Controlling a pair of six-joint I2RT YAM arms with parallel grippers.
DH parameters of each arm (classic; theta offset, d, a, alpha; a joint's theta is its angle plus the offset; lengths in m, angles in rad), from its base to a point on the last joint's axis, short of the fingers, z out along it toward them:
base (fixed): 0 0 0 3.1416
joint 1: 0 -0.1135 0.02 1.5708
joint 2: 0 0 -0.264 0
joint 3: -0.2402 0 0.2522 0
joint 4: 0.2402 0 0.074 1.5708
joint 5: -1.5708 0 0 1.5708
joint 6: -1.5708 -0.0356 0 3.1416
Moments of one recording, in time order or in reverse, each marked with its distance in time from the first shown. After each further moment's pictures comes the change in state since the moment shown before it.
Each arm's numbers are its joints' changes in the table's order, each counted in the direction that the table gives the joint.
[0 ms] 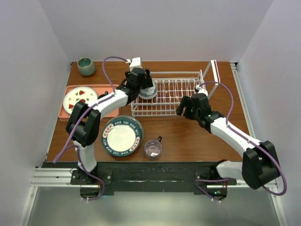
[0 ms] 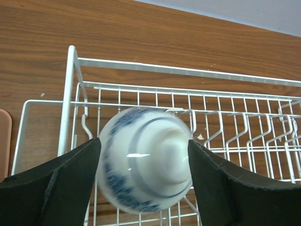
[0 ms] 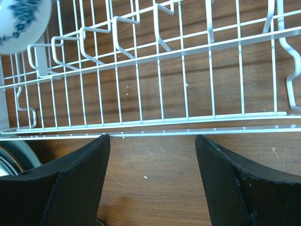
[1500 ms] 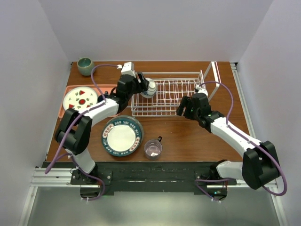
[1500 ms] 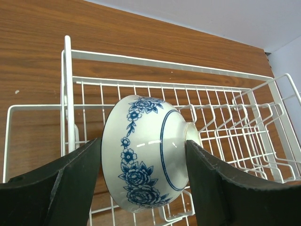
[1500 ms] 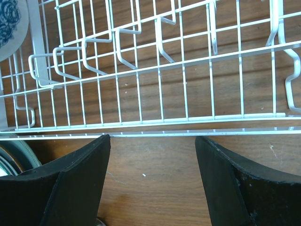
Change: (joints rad) left arm -0.053 -0.179 0.294 -0.277 -0.209 0.051; right arm -0.001 -0.001 -0.010 0.021 -0.002 0.007
